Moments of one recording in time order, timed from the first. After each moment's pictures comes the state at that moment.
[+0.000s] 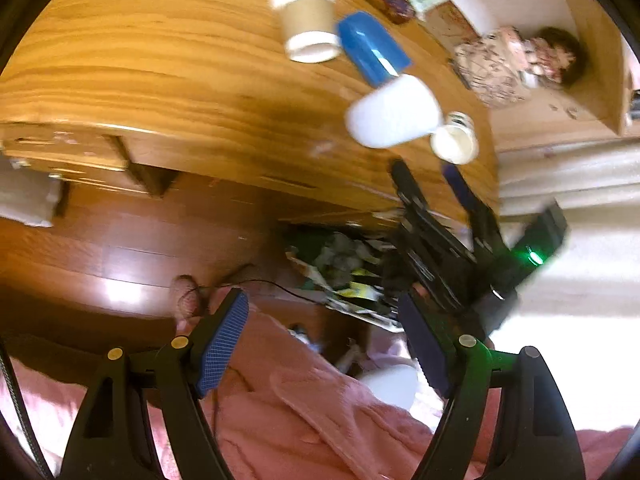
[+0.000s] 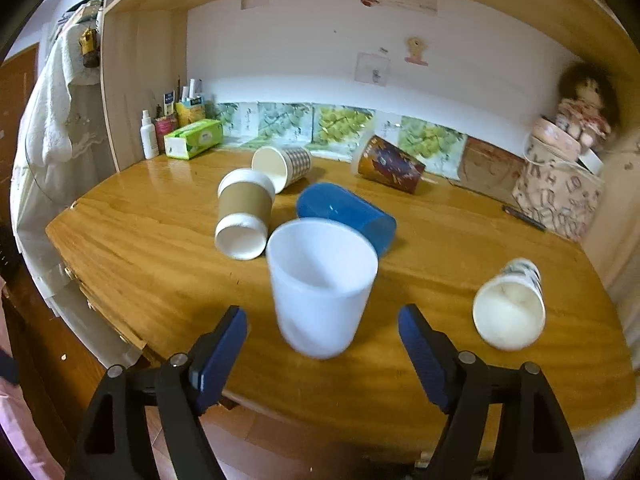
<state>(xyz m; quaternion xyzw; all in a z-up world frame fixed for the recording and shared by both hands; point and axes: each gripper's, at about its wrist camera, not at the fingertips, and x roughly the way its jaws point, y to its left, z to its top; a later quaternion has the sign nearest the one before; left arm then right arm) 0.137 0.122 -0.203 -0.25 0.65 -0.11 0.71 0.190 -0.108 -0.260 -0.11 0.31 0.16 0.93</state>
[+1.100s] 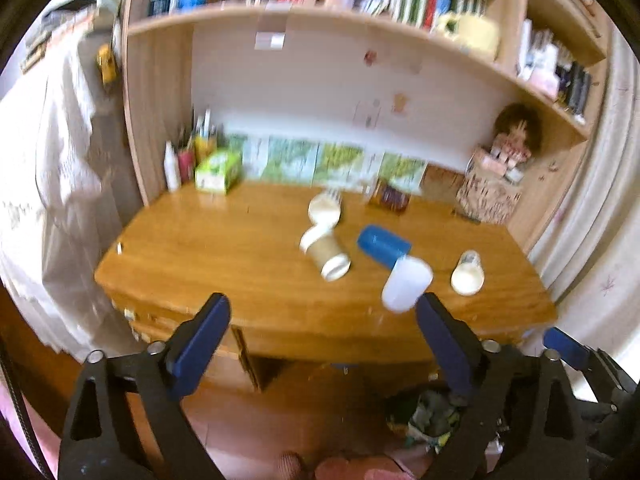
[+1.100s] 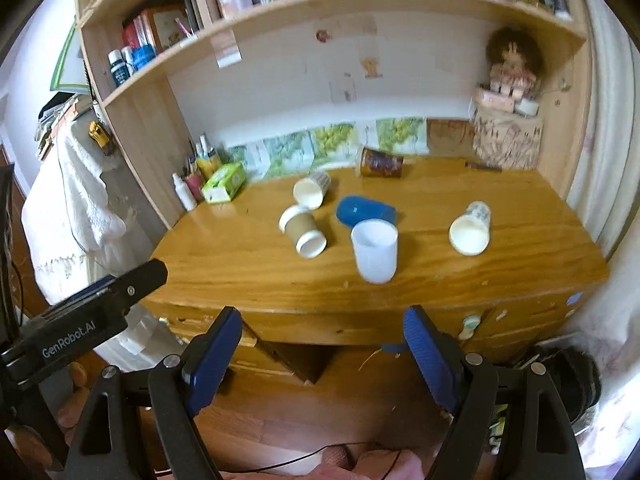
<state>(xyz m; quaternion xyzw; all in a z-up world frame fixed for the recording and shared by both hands) 0.041 0.125 -0.060 -0.08 0.32 0.01 0.95 0.033 -0.099 -0.114 0.04 0.35 0.12 0.93</state>
